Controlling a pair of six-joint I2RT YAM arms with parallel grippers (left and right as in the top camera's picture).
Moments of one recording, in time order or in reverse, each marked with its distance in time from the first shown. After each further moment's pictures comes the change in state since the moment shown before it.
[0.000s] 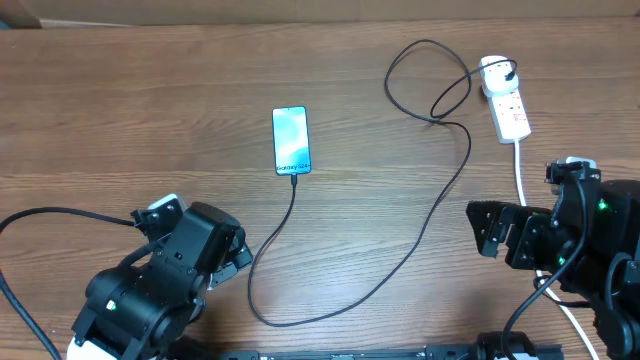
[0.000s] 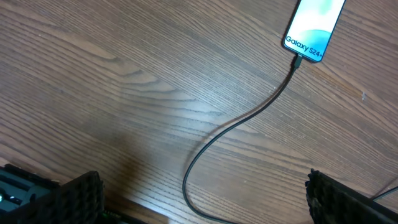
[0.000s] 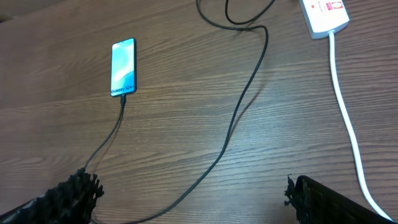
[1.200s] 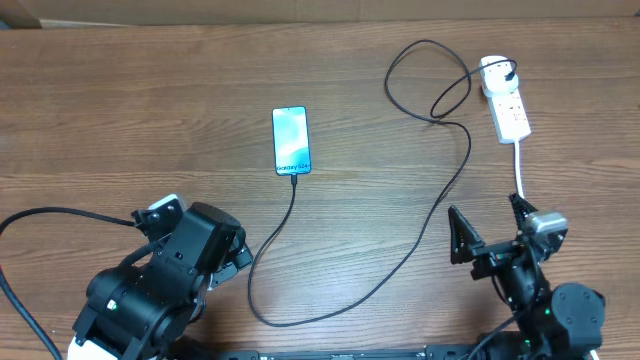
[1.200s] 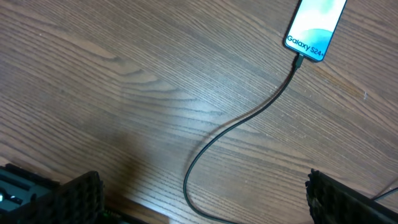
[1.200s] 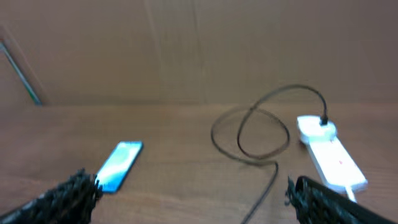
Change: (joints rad) left arm 0.000 0.000 -0.003 0.000 0.000 0.000; right arm 0.017 -0.746 -1.011 1.047 -0.010 -0.093
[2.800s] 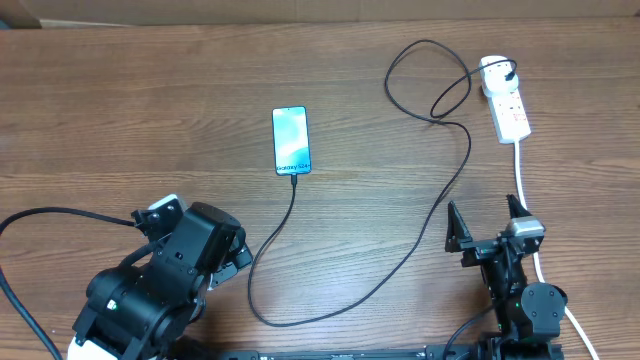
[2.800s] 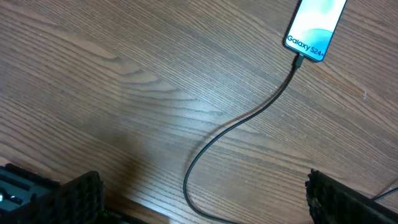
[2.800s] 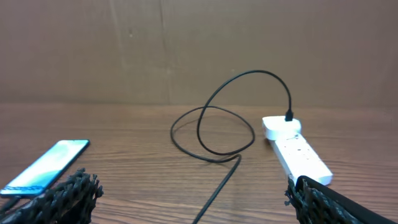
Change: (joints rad) left arm 0.000 0.000 0.000 0.000 0.000 0.000; right arm -0.058 -0.124 -0.385 0.335 0.082 -0.093
